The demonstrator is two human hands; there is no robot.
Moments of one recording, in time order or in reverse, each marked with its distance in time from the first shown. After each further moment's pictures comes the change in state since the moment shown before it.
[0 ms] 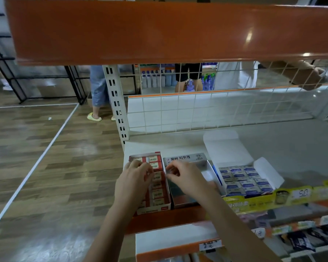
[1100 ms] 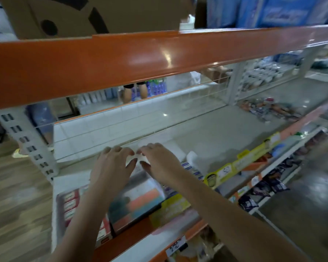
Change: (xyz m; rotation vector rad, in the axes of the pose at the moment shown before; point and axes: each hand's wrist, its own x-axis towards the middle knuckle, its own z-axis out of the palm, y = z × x) left_hand 0.063 0.122 -0.013 0.108 -0.024 0.405; right_hand -0.018 0.041 -0.090 -0.316 0.318 -0.053
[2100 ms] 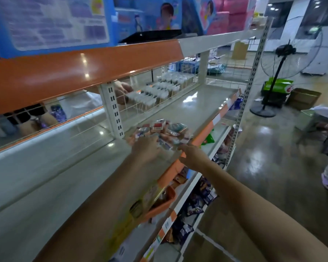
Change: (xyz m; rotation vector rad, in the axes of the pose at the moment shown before) left_hand 0.331 0.510 0.238 -0.102 -0.336 0.455; right_hand -0.126 0.558 -0.234 -0.166 -0.011 0.739
